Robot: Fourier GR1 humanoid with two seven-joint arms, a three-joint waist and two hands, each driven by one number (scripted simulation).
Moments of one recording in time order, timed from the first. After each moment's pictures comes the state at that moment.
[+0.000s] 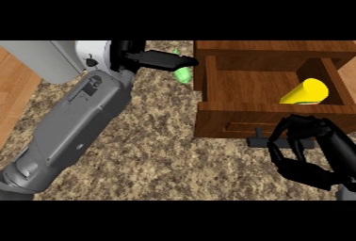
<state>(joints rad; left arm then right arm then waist) -0.99 0.29 -0.47 -0.98 0.67 0.47 -0.23 -0.05 -0.27 0.00 -1.93 0.29 0.31 -0.03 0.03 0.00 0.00</state>
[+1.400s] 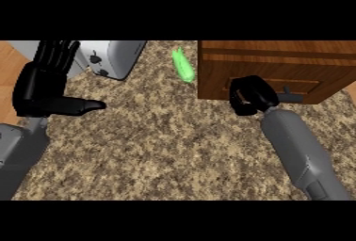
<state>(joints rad) -0.47 0.59 -0.27 -1.38 0.71 0.21 -0.25 -0.73 -0.21 0.09 -0.65 0.90 -0.11 -0.35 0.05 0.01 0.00</state>
